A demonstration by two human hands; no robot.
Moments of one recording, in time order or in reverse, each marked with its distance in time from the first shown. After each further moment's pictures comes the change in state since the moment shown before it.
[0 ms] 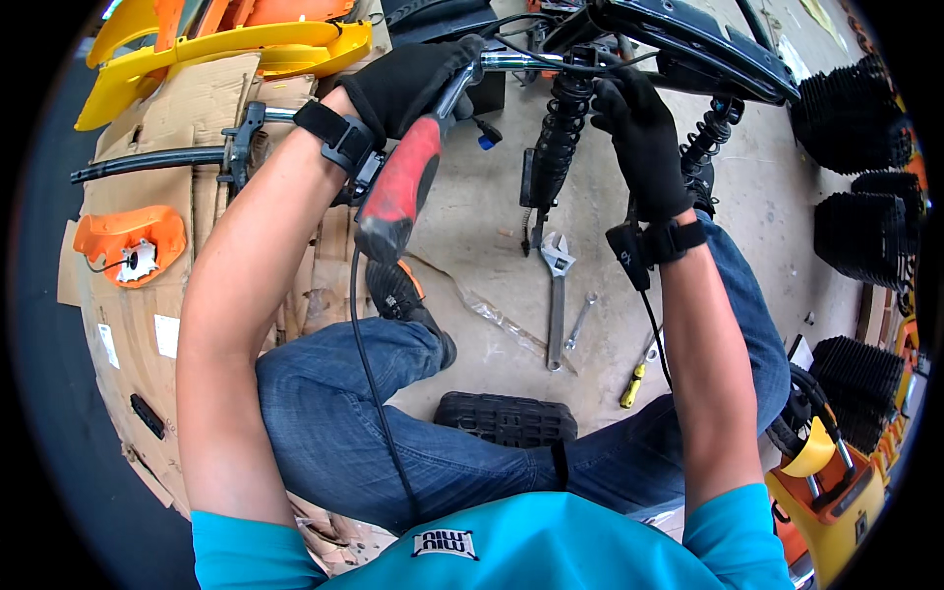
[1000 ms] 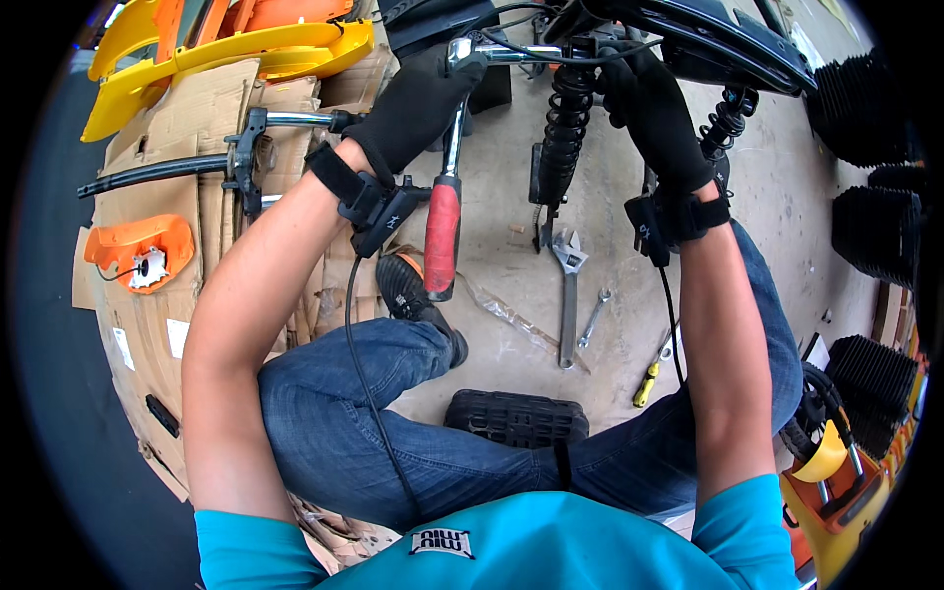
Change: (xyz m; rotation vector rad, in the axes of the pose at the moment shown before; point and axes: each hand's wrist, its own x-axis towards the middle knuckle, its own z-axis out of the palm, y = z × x) left_hand 0.003 -0.029 0.034 0.045 0.325 0.168; right_hand 0.026 0.001 -0.011 -0.223 -0.206 0.068
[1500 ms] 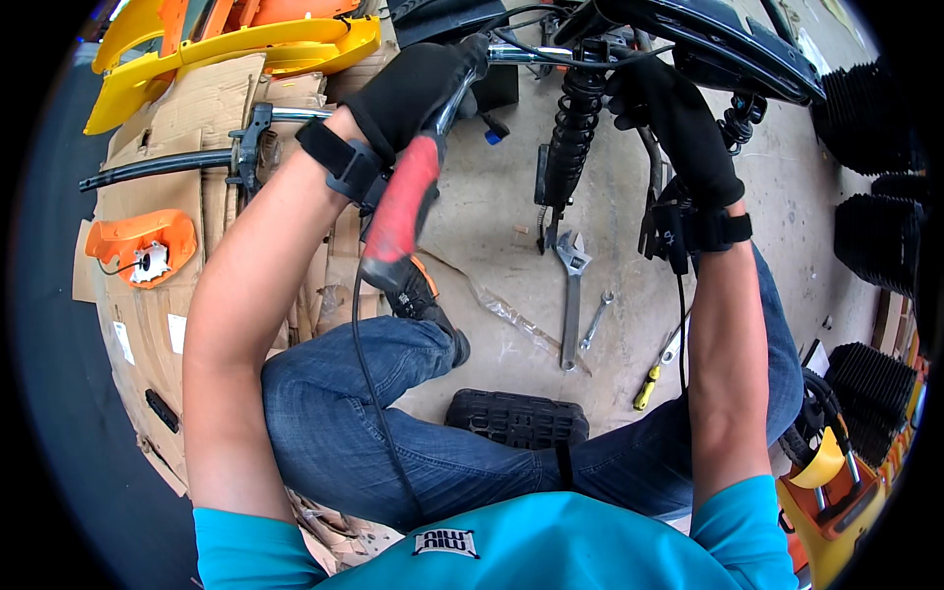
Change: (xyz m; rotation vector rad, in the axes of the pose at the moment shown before) left_hand 0.010 0.024 -0.023 0.039 -0.205 -0.120; right_hand -0.001 0.011 -0.021 -0.058 -0.132 -0.152
